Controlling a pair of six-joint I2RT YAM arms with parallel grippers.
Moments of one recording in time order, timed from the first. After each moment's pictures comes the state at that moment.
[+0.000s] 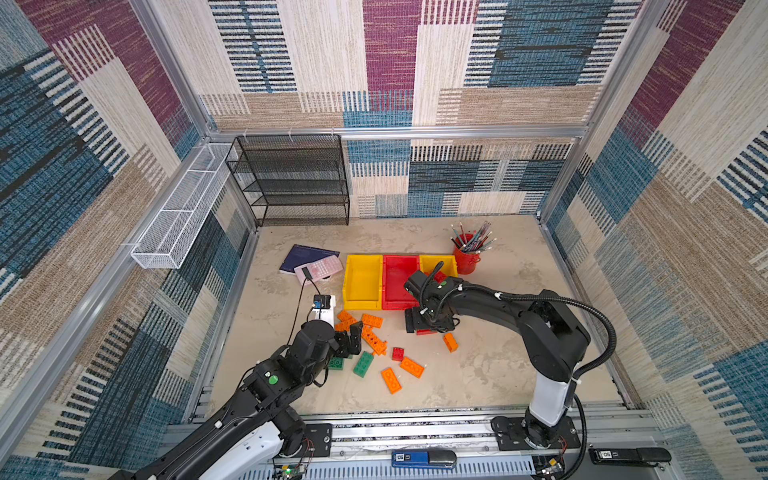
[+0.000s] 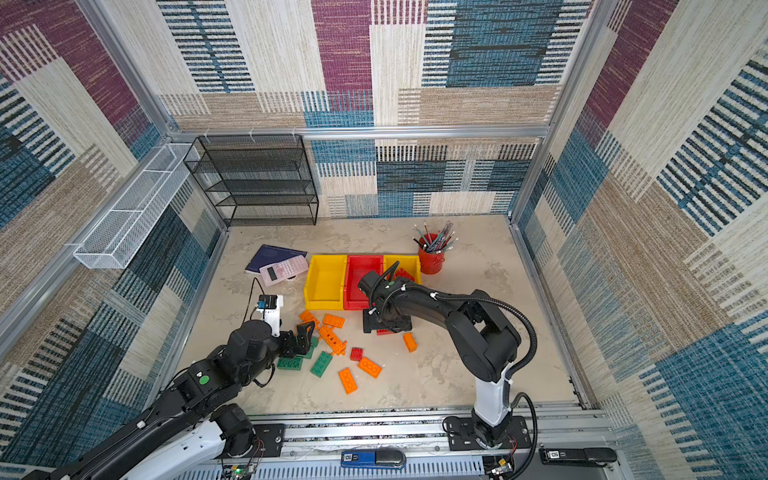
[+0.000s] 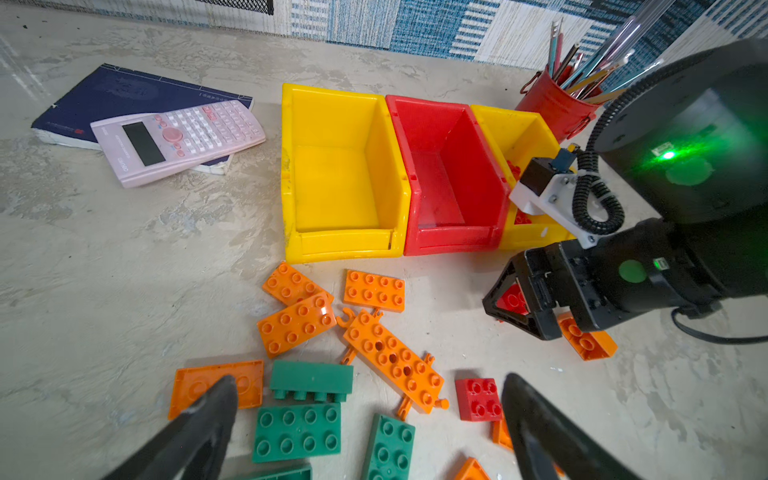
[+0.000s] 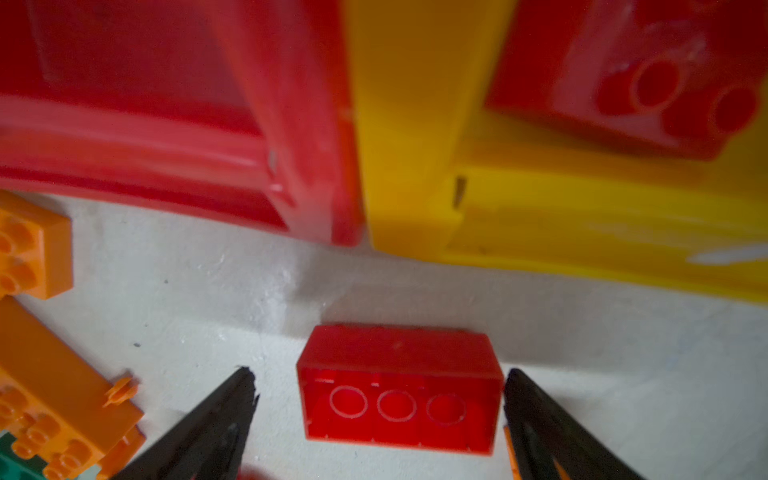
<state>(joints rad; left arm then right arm) -0.74 0.67 0.56 -0.47 -0.33 -0.49 0.75 1.86 1.26 -0.77 0.03 0.67</state>
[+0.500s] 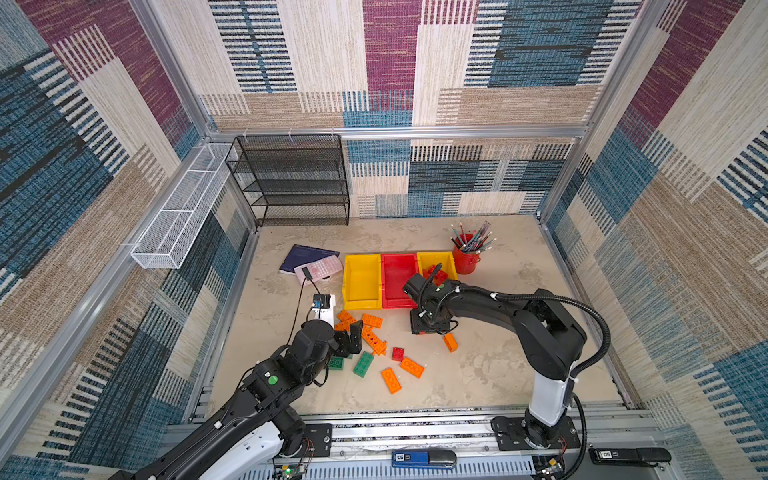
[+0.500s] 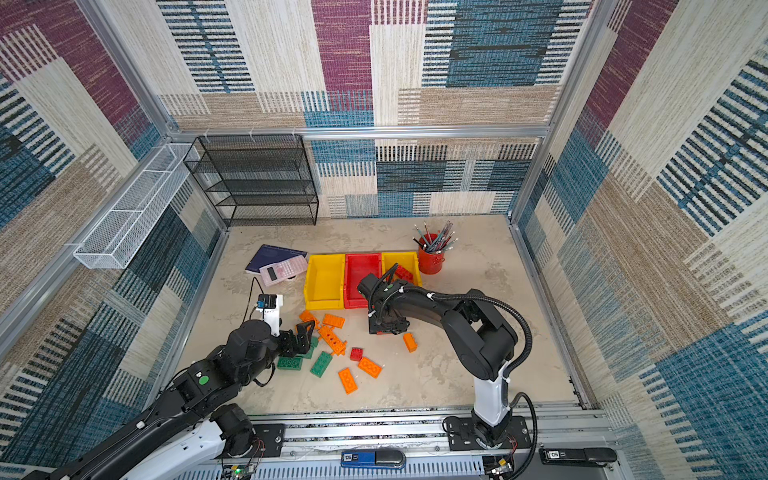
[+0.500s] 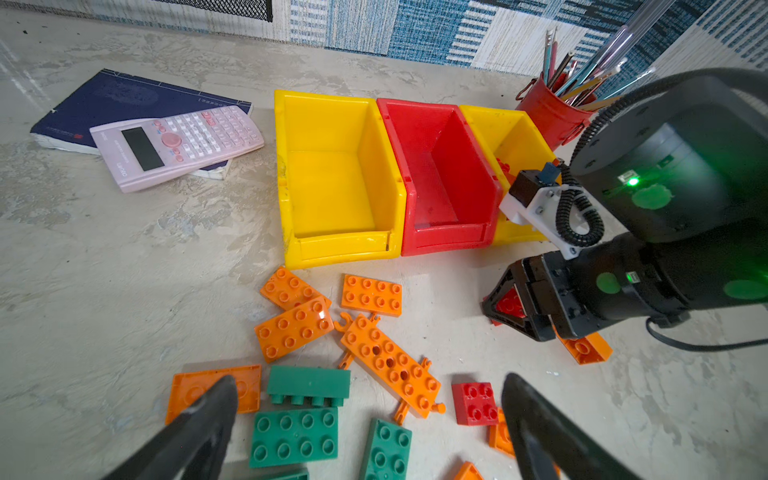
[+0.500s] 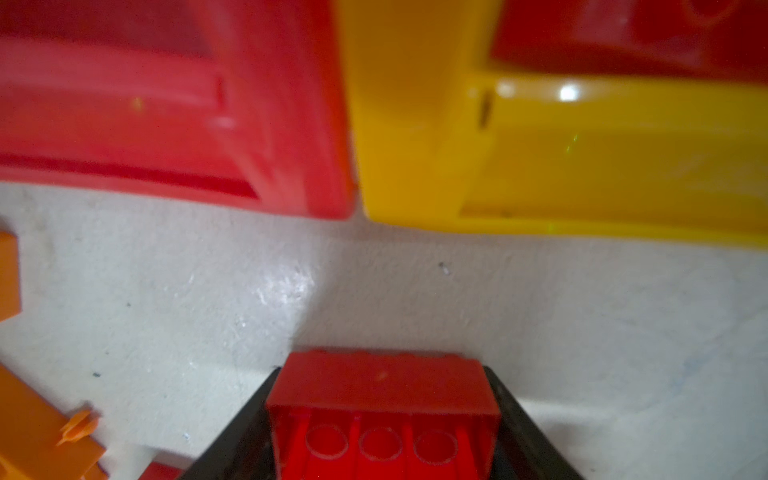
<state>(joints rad) -0.74 0.64 0.56 -0.47 -0.33 -0.49 0.75 1.87 1.23 -0.73 0.06 0.67</state>
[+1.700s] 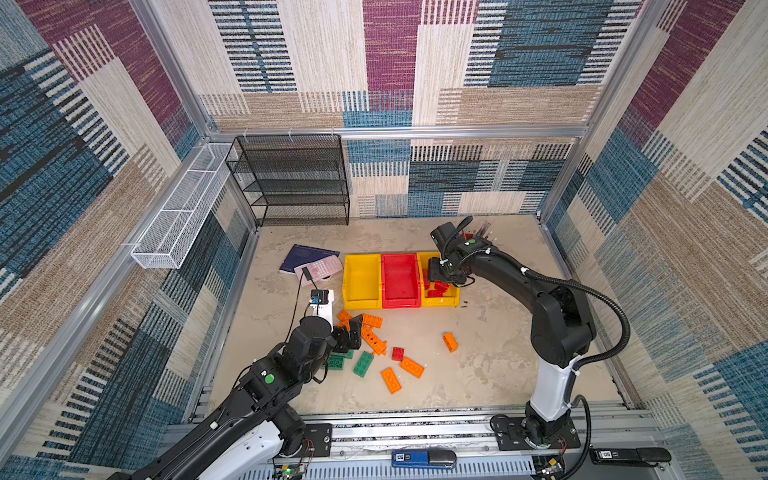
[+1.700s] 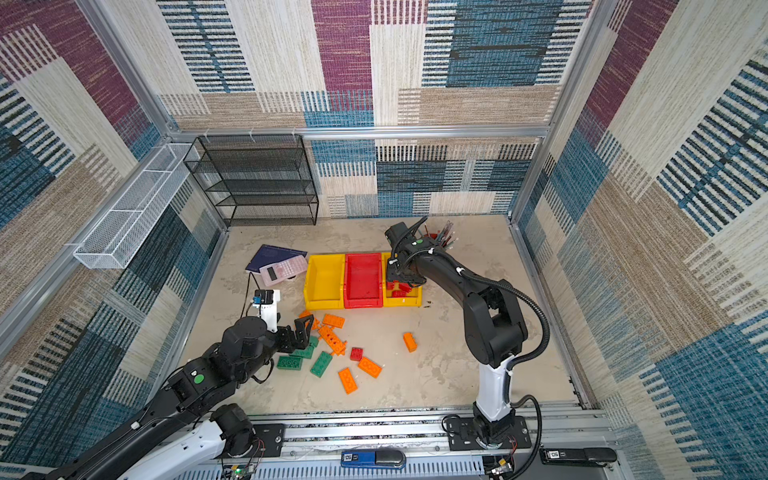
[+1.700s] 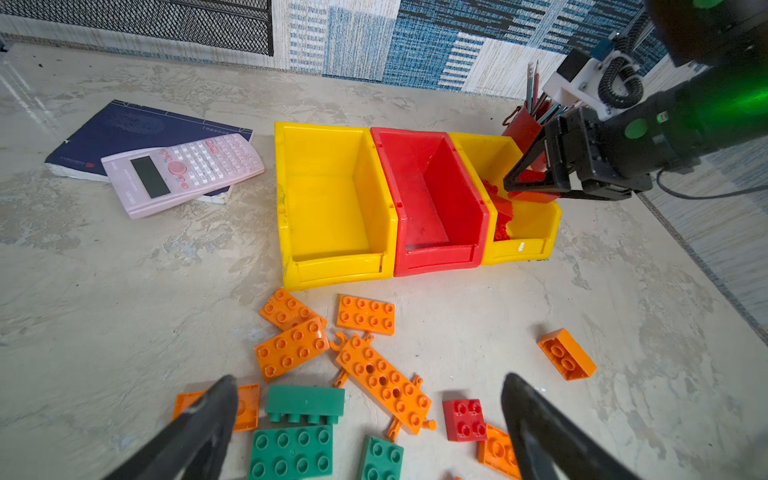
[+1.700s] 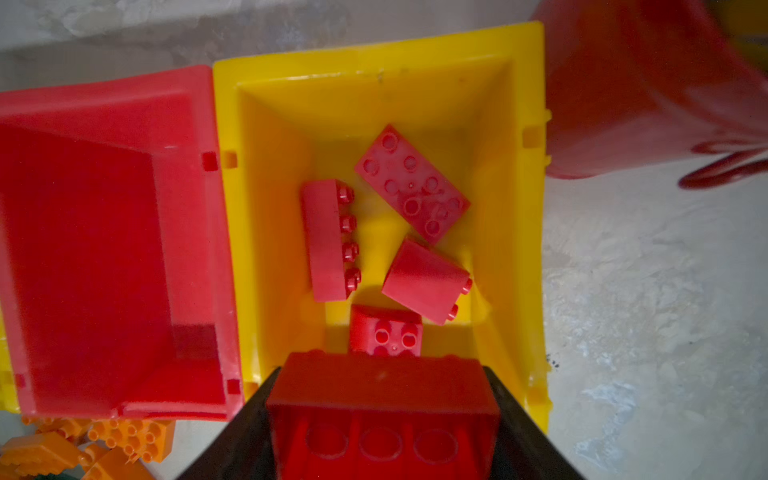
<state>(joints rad) -0.74 0.65 0.61 -0.47 -0.35 -0.47 0.48 1.91 1.57 -0.83 0.09 0.53</state>
